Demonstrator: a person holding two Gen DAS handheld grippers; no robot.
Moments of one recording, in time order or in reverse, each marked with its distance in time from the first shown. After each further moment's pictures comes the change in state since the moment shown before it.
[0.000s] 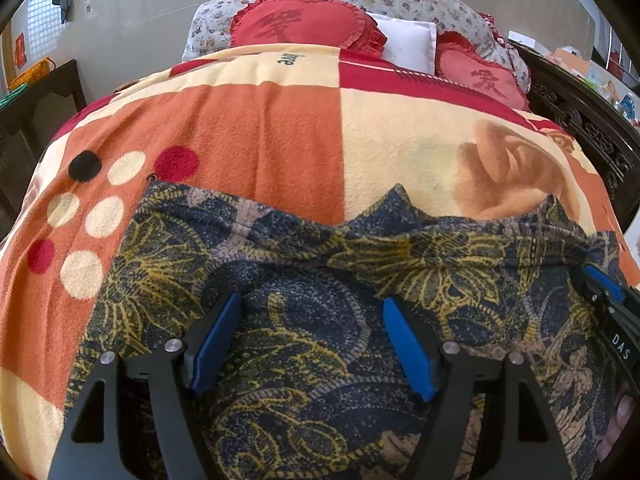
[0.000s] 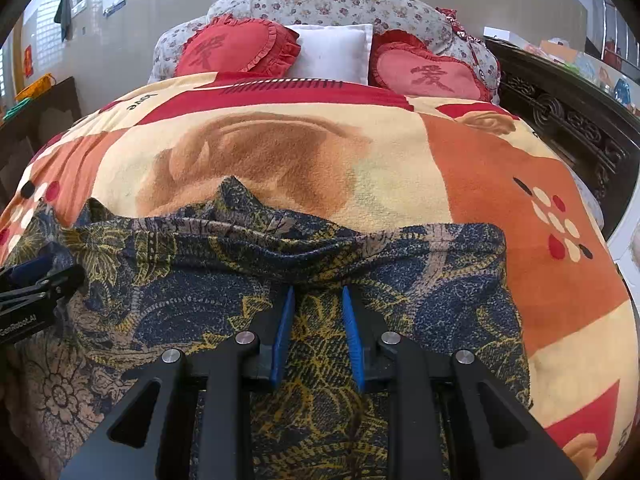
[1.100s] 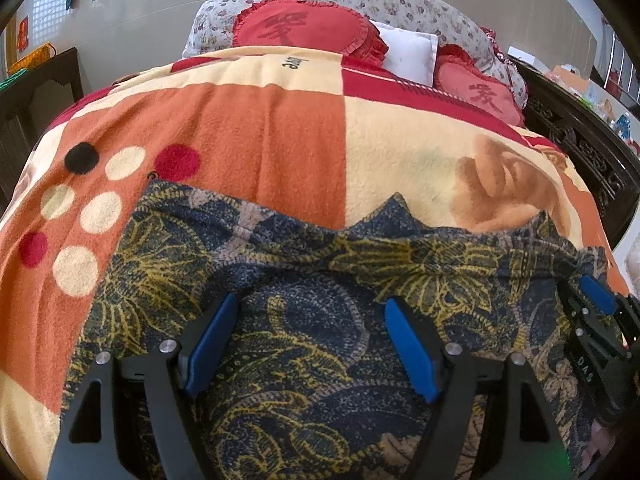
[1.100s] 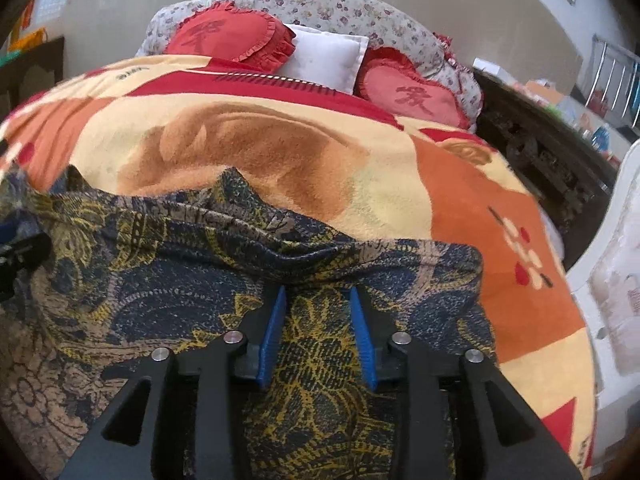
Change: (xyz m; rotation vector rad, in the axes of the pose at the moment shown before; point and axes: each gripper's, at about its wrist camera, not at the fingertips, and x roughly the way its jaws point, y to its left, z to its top) left arm -0.001 0.006 0.001 -0.049 -0.018 -0.056; right arm 0.002 0.029 -0.001 -0.151 -0.021 -0.242
